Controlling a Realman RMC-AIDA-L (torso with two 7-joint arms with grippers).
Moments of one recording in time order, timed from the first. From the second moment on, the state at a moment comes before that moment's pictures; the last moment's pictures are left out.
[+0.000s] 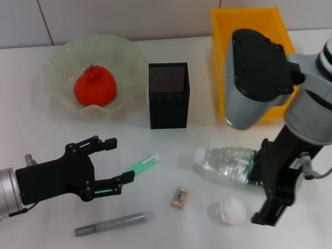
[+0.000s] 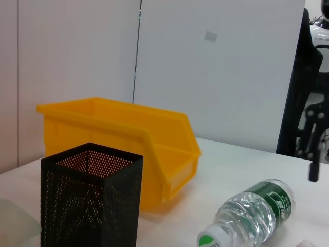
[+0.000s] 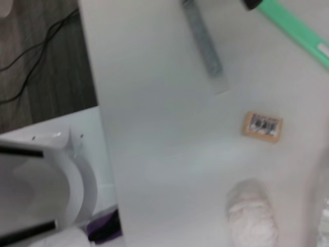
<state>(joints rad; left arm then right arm) -0.35 -2.06 1.10 0.57 1.61 1.49 -1.06 0.70 2.09 -1.52 -1.65 -2.50 -2.13 2.46</state>
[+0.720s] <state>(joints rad) -0.35 -2.06 1.10 0.57 1.62 1.49 -1.05 0.64 2.09 -1.76 -1.60 -2.59 -1.90 2.59</state>
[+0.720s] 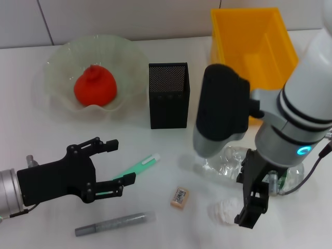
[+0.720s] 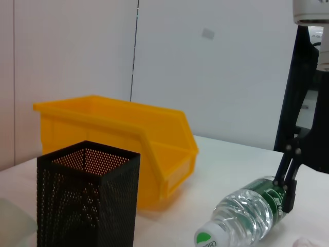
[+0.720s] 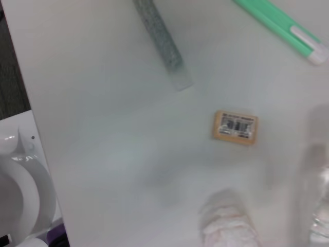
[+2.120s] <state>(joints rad) -0.36 -2.06 1.10 0.56 1.63 1.49 -1.05 0.65 2.09 -1.91 -1.40 -2.59 -1.72 2.61</state>
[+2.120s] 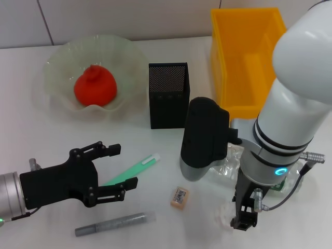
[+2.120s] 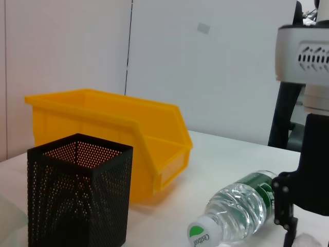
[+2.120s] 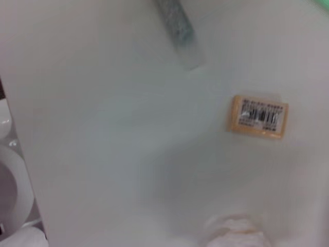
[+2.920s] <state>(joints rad) -0.36 -2.06 1.10 0.56 1.63 1.50 -1.05 0.68 2.07 -1.21 -1.62 -2.61 -1.82 2.52</state>
